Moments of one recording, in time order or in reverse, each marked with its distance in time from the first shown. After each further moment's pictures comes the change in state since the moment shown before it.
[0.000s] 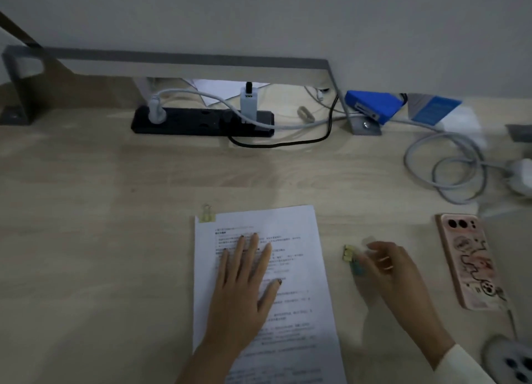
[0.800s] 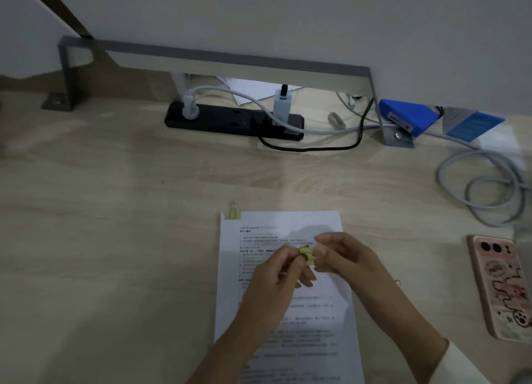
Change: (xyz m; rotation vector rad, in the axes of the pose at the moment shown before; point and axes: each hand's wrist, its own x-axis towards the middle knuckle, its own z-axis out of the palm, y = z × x) left_hand 0.025 0.029 -0.068 -1.150 -0.031 -0.274; right_hand -0.012 -0.104 0.026 0.639 -0.511 0.053
